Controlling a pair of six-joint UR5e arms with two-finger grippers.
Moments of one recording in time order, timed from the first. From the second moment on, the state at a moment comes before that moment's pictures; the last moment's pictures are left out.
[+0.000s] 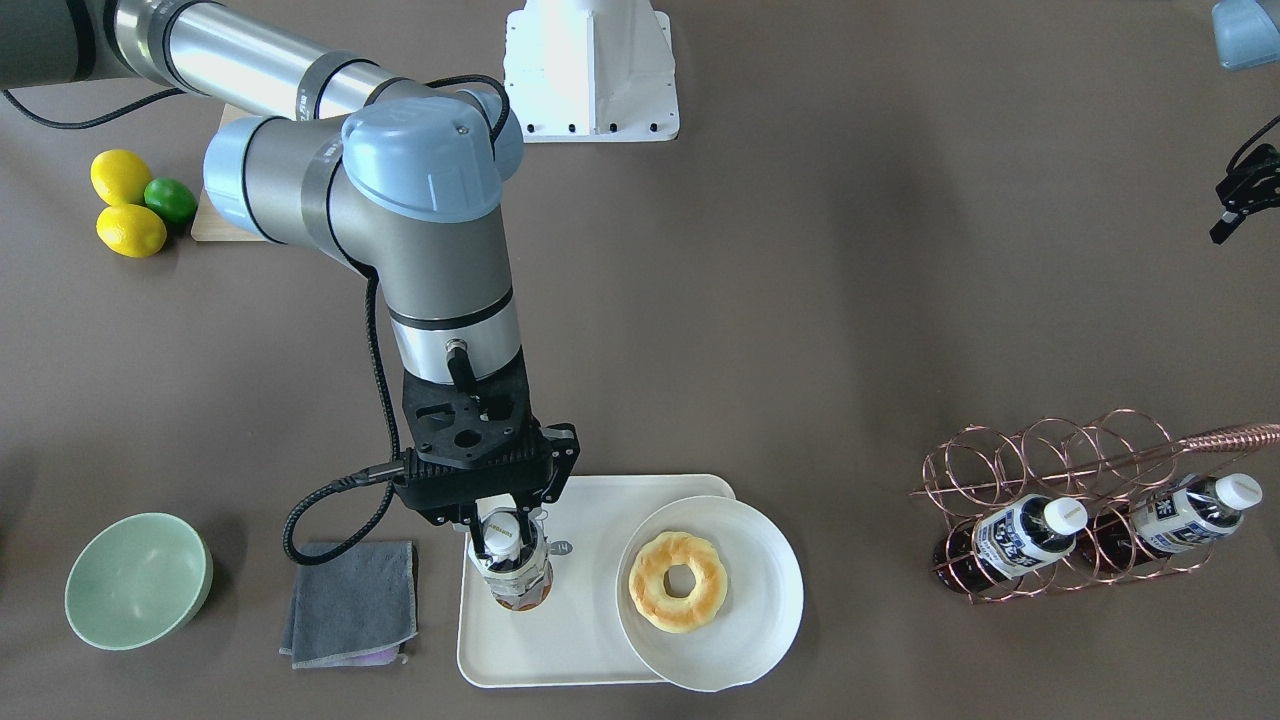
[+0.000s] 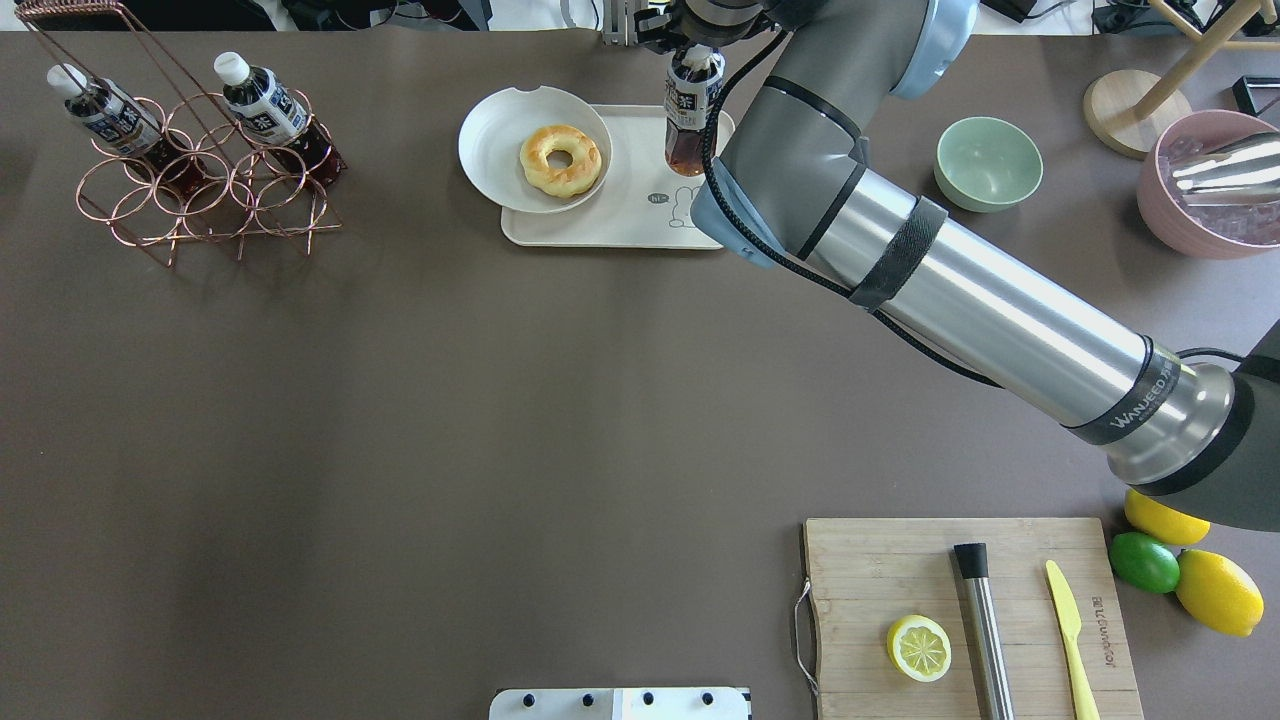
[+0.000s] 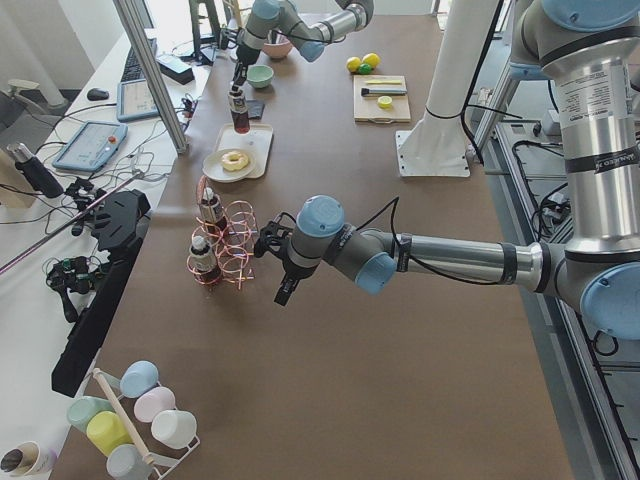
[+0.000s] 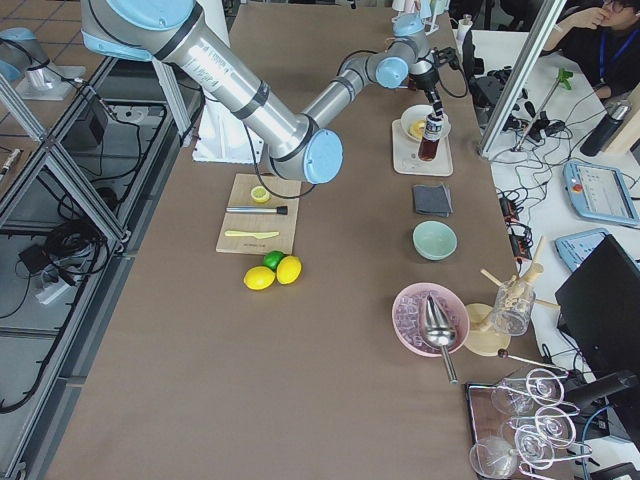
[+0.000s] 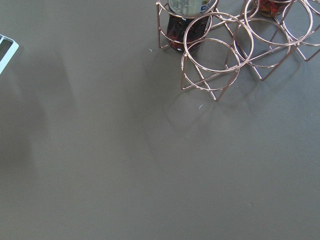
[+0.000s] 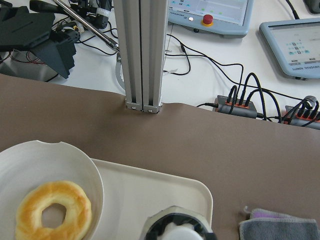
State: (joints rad) left arm -1.37 -1.36 -1.83 -2.12 -2.29 -0.21; right arm 0.83 -0.58 1.30 -1.37 1.70 0.84
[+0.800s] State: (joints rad) left arm -1.38 -1.37 -1.83 -2.12 -2.29 -0.21; right arm 0.83 -0.62 1.28 -1.32 1.72 0.86
